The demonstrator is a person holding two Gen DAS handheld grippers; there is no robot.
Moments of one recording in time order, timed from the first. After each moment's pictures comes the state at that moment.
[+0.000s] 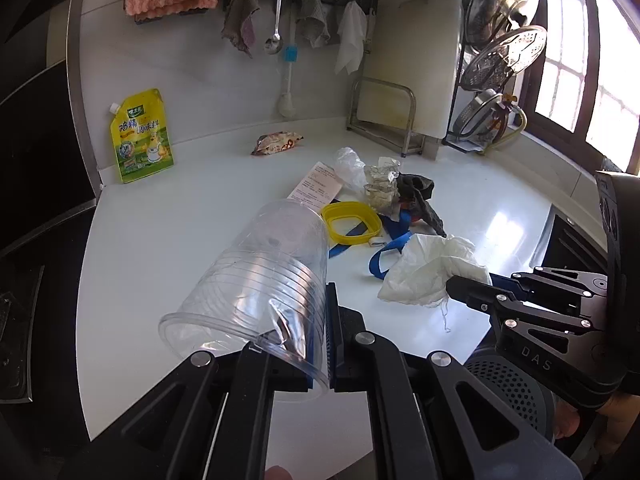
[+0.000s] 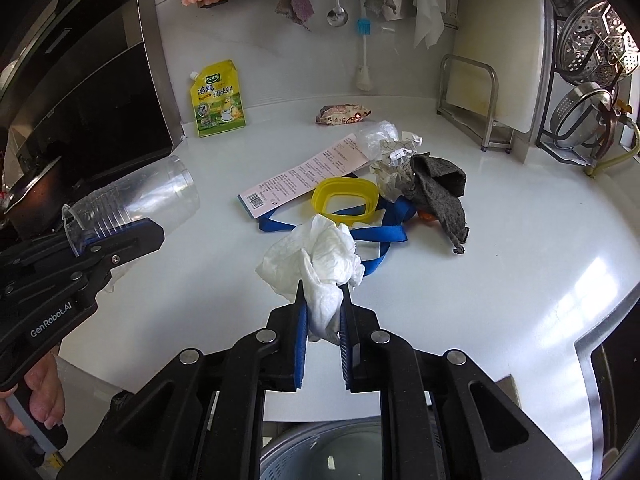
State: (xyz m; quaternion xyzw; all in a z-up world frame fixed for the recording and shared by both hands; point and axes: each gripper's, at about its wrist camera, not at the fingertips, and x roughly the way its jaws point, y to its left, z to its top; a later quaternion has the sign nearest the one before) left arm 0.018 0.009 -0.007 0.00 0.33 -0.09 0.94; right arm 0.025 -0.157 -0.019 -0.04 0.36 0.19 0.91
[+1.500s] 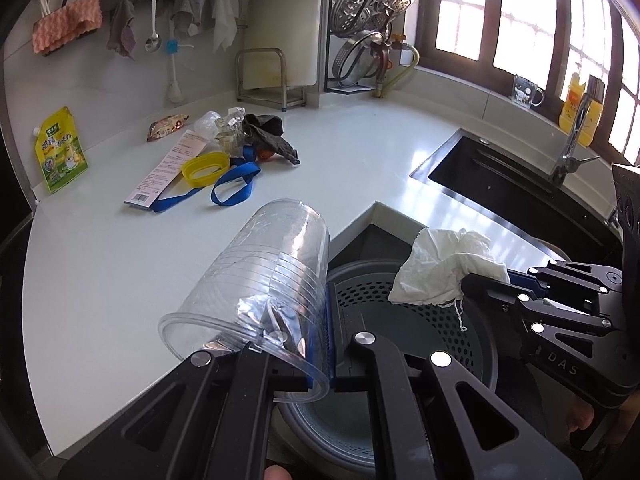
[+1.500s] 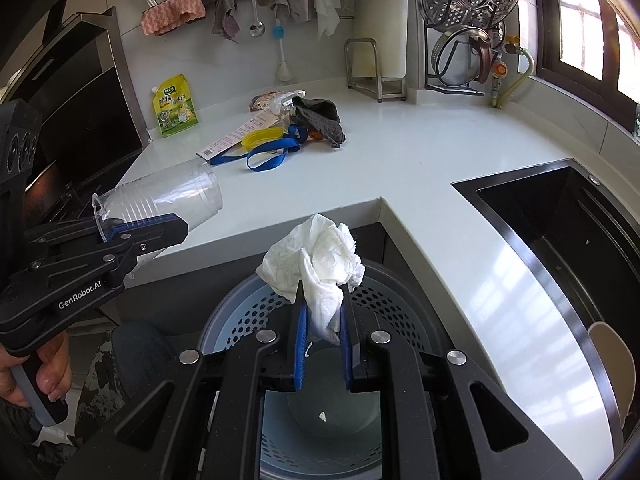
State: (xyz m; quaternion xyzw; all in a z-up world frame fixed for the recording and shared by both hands) left arm -0.076 -0.102 -0.037 0.07 0.36 -0.21 0.91; right arm -0.130 -0.262 -0.046 0.02 0.37 0.10 0.92
